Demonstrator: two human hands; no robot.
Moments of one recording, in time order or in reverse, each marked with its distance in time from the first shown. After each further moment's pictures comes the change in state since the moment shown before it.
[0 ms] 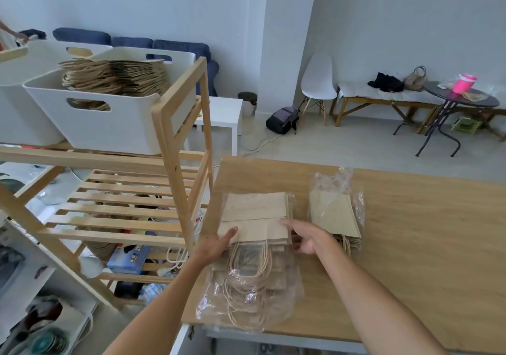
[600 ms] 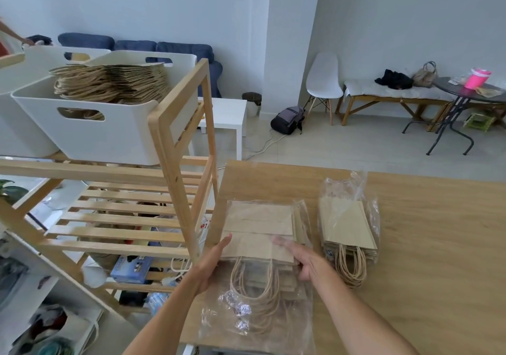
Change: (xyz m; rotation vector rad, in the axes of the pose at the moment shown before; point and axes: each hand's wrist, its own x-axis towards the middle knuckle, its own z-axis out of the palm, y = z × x) left_hand 0.017 -0.020 -0.003 -0.653 -0.183 -0.116; right_hand 0.054 0.042 0.017 0.016 -0.043 0.053
